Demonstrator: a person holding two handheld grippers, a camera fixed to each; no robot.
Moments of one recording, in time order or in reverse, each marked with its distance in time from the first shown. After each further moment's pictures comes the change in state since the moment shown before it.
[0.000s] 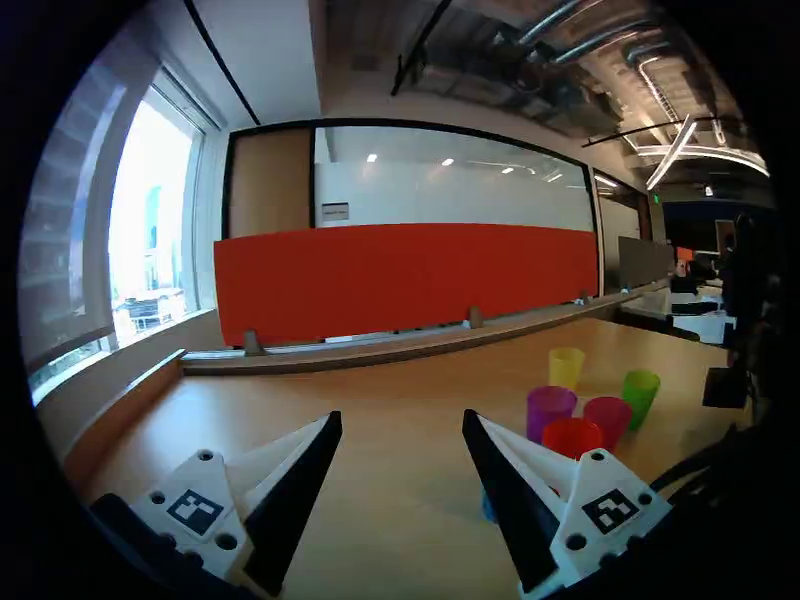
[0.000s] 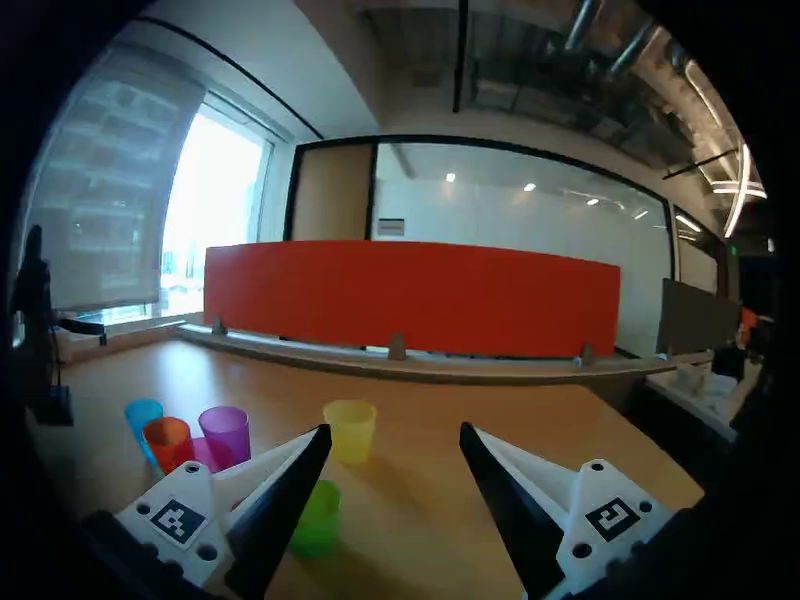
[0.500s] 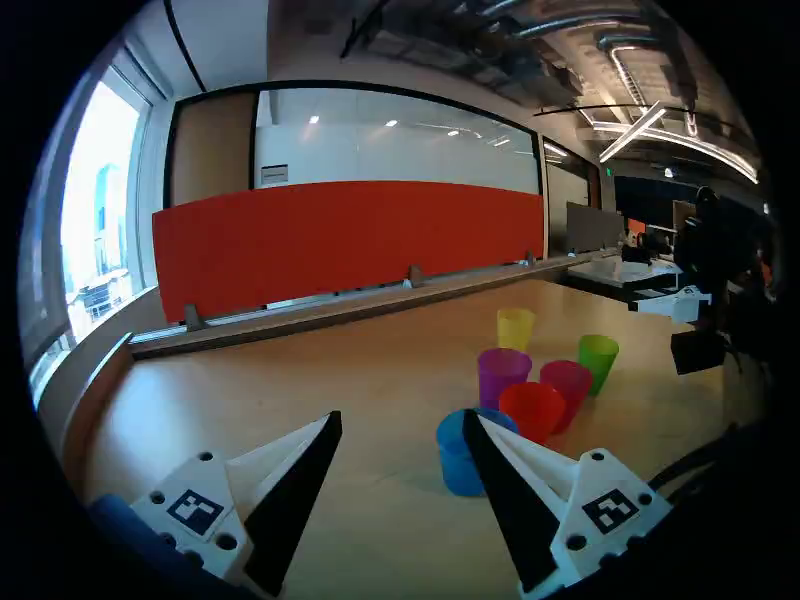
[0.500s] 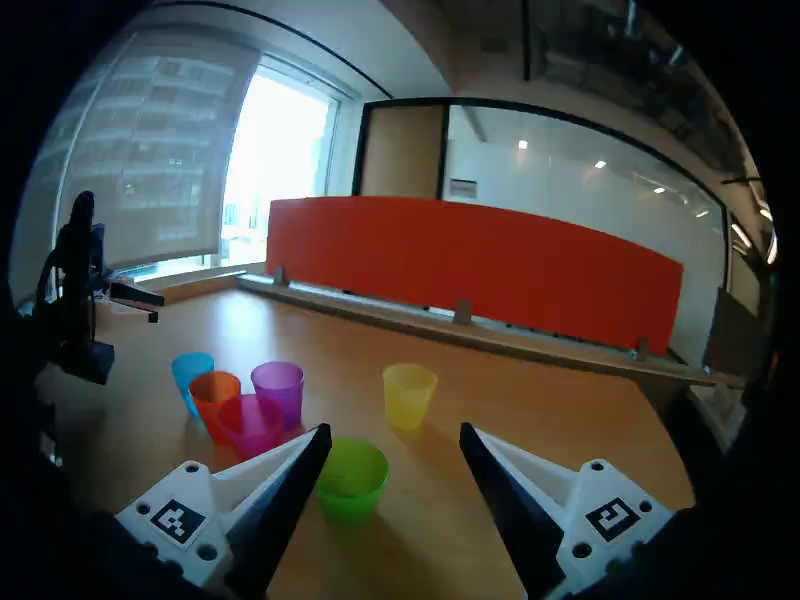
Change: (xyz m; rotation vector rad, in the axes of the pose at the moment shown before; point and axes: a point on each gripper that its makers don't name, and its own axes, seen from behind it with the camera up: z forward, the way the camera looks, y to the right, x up) left arm -0.031 0.034 0.014 -0.214 -0.138 0.026; right arm -0.038 -0.049 -0.015 0.214 -0.148 -0.081
